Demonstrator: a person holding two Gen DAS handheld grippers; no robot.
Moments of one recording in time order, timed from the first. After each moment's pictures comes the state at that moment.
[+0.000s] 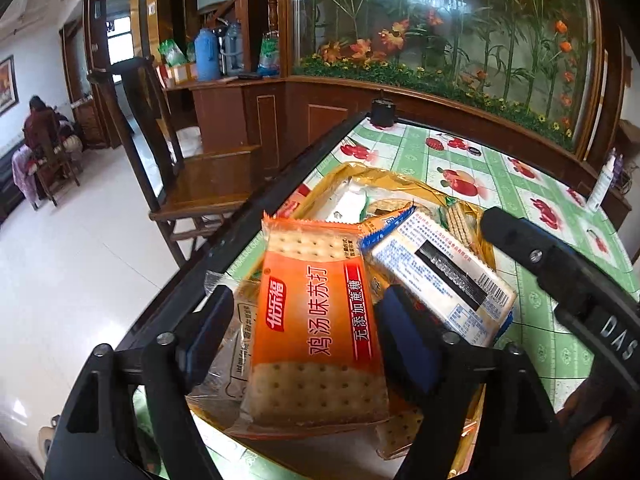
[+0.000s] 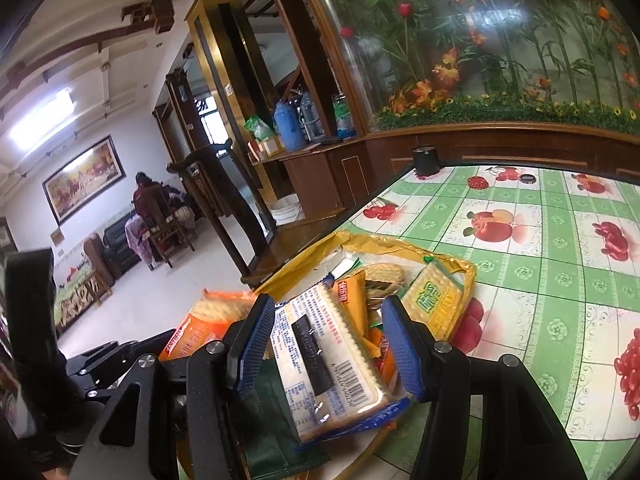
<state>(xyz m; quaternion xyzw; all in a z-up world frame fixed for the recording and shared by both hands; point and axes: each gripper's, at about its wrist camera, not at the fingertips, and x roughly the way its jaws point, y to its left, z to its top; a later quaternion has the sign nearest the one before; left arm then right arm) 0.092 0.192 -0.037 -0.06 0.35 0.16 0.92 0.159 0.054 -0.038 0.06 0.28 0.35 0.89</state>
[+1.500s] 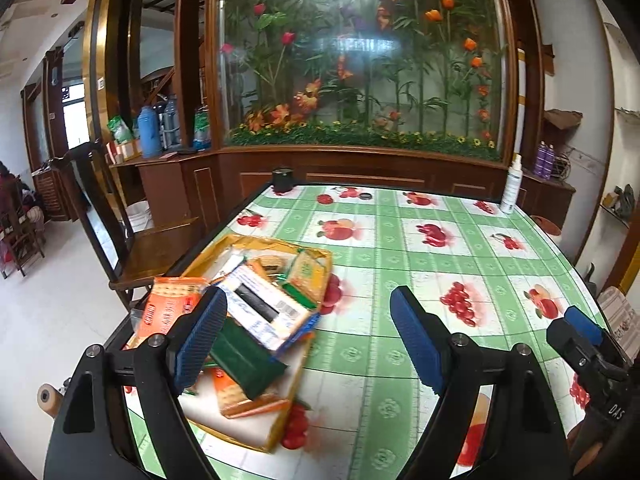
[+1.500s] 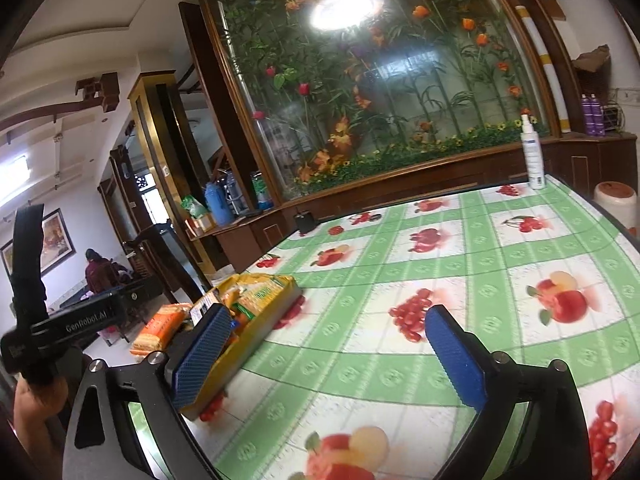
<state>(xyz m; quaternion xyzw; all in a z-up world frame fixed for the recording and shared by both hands) 0.042 0.058 0.027 -0.01 0.25 0.07 0.97 0.043 -0.186 -0.022 0.13 0.19 0.21 0.95</state>
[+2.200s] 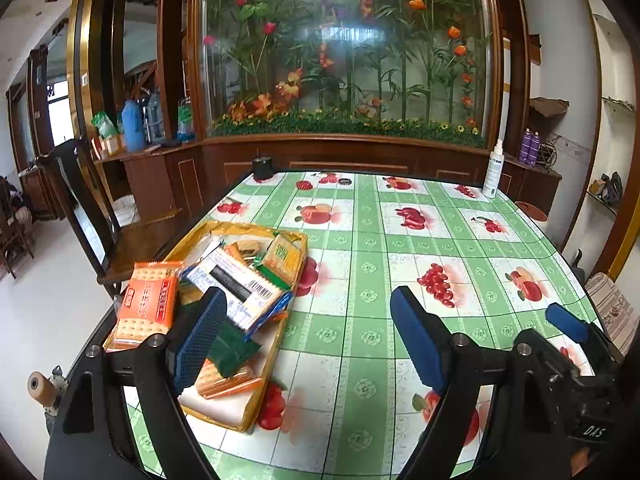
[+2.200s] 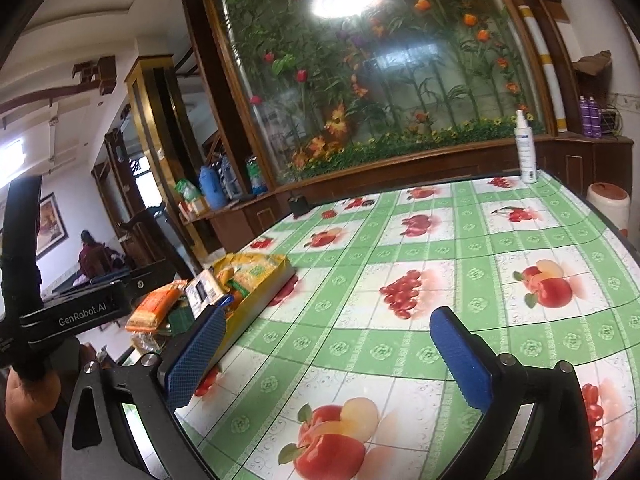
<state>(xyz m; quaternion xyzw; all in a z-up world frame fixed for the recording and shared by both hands) 0.034 0.047 0.023 -0.01 0.27 0.04 0.96 0.033 -0.181 -0.026 0.11 0.22 0.21 0.95</state>
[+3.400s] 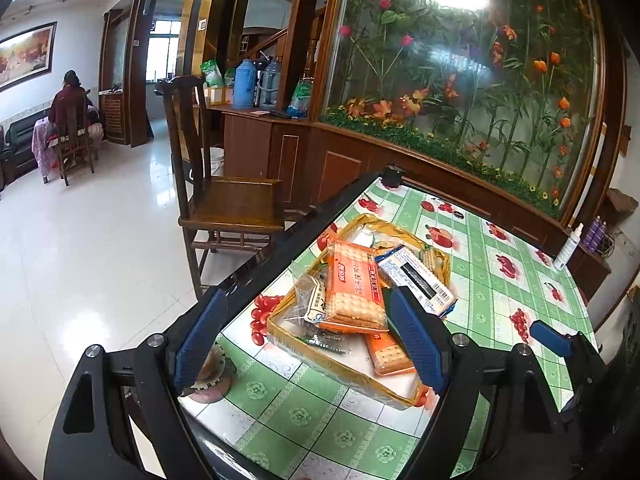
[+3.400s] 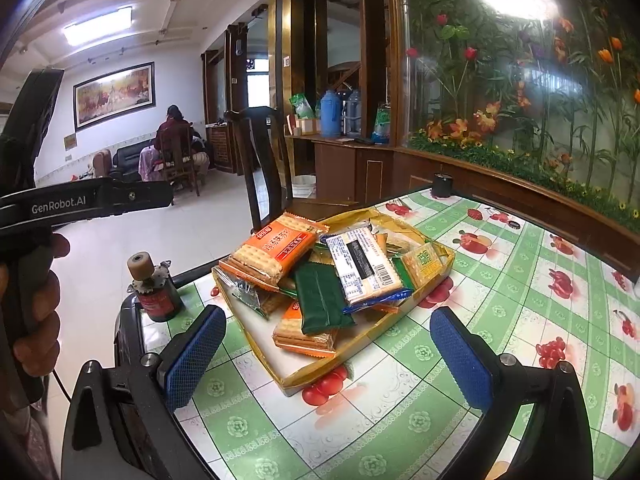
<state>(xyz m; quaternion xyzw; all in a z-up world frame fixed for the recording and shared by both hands) -0.036 0.208 0.022 -0.14 0.26 0.18 0.94 0.022 0.009 -0.015 -0.11 0.23 0.38 0.89</state>
